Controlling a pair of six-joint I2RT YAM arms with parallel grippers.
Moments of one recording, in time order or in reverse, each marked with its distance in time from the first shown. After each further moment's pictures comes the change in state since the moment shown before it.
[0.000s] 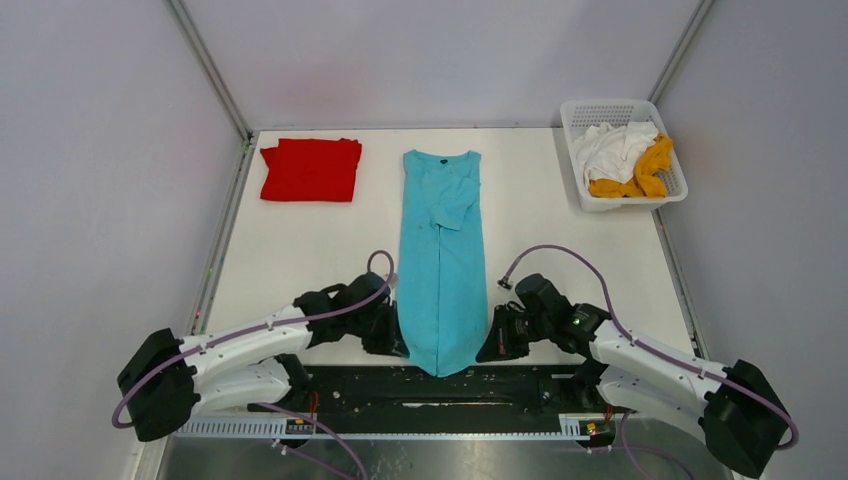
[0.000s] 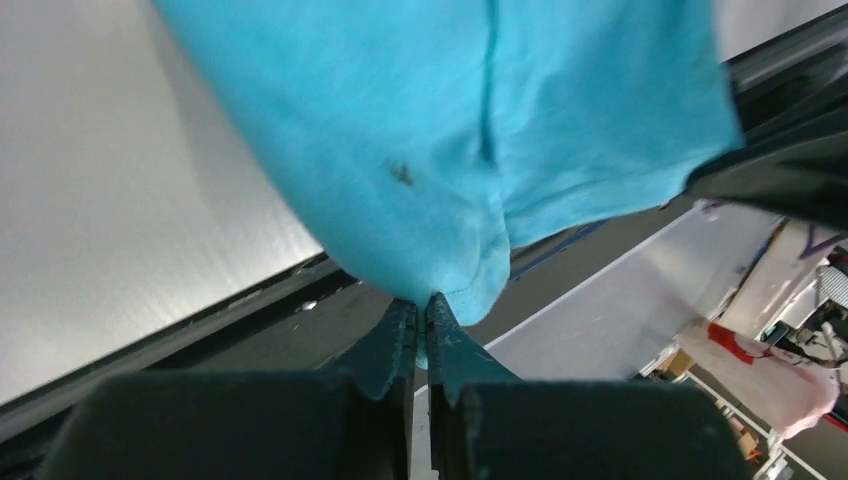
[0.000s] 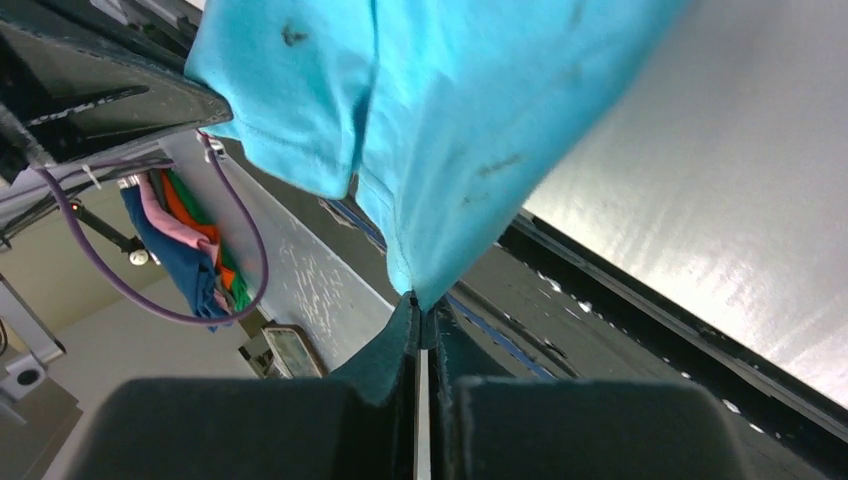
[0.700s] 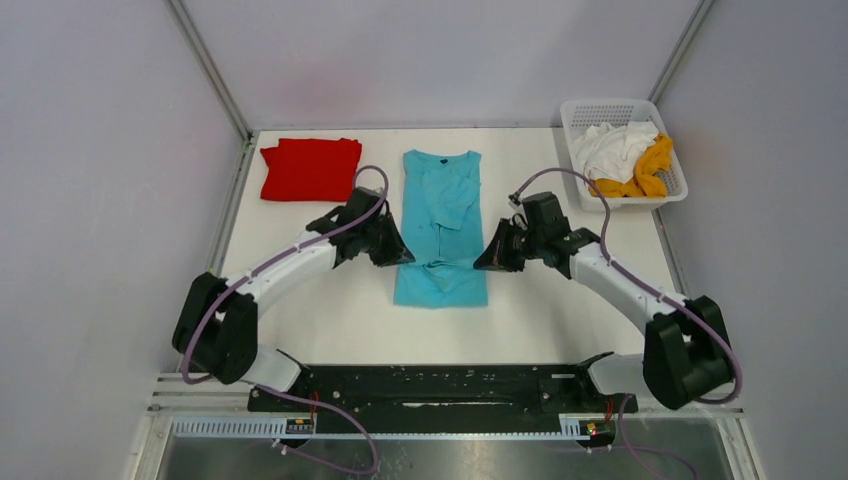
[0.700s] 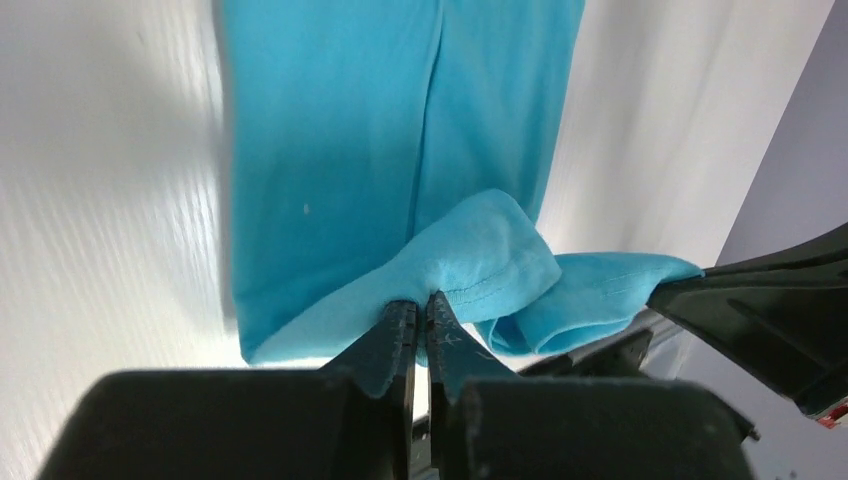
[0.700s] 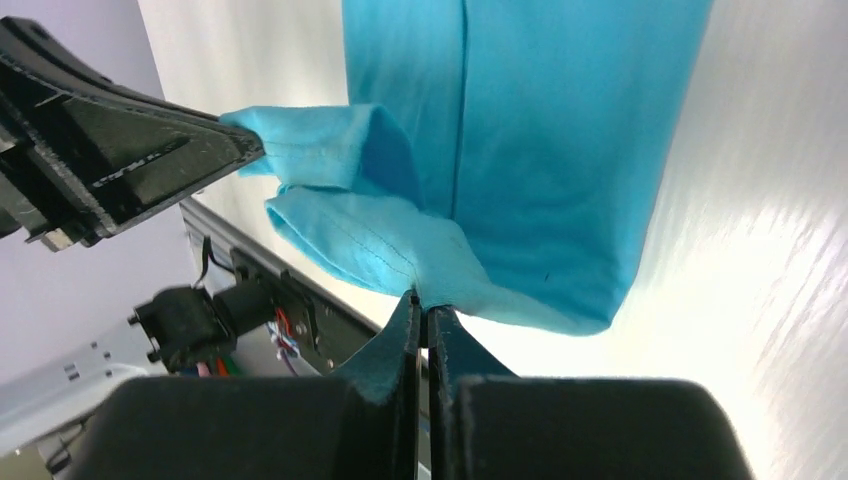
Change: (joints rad) left arm 0.391 0.412 0.464 0.066 -0.032 0.134; right arm -0.344 0.441 0.488 0.008 0.047 -0.206
